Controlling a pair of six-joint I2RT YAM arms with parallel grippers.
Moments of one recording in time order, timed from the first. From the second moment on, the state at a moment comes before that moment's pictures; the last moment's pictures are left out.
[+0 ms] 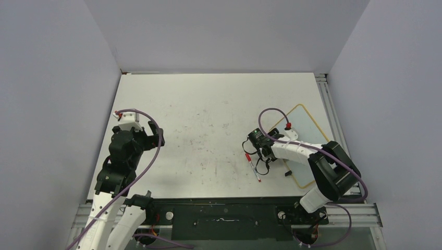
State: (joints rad) left arm -0.22 0.59 0.75 -0.50 -0.20 -0.28; right arm 0.62 1.55 0.77 -0.51 0.81 1.52
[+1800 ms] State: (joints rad) left arm -0.23 0.59 0.75 -0.50 -0.20 -0.28; right arm 0.70 1.65 0.77 -0.32 0.86 1.33
